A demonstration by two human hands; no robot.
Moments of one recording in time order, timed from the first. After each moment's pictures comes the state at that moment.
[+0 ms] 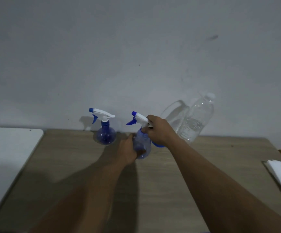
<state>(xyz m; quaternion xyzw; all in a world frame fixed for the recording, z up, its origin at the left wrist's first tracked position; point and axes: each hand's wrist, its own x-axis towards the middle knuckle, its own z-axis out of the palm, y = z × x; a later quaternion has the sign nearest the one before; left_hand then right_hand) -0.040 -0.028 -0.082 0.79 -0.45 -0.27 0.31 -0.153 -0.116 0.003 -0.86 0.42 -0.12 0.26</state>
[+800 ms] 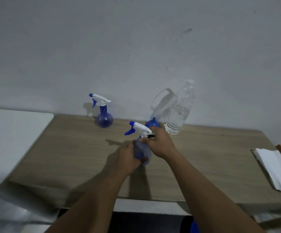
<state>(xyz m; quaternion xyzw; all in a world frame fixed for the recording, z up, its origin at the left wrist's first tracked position) -0.159 0.058 -0.104 0.78 -0.42 -0.26 0.38 -0.267 -0.033 -0.027 -0.81 0.40 -0.19 0.37</state>
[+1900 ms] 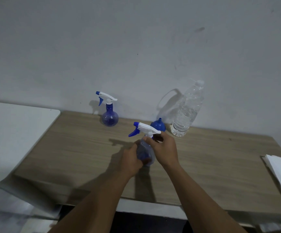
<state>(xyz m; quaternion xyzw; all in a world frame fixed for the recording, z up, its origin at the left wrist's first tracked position) -0.160 0.058 -0.105 0.77 -0.35 -0.33 0.42 -0.260 -0.015 -0.056 -0.70 0.43 -0.34 0.45</state>
